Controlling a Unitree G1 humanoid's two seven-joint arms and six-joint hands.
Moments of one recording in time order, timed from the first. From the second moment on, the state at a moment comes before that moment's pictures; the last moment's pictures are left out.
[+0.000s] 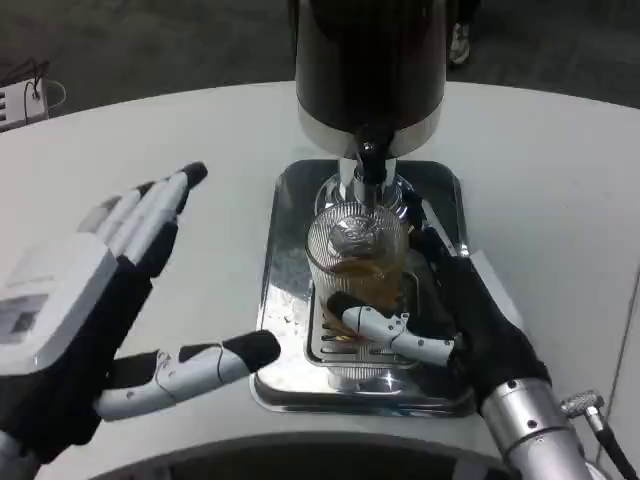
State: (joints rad) left arm 0.06 0.48 0.22 -0.61 0.53 -0.07 -0.23; right arm -0.36 -0.05 0.14 -0.09 -0.32 0.14 0.00
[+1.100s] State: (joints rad) left arm 0.26 0.47 0.20 -0.71 0.52 -0.04 -0.30; right arm -0.50 0.00 0.14 0.16 -0.30 0.05 -0.11
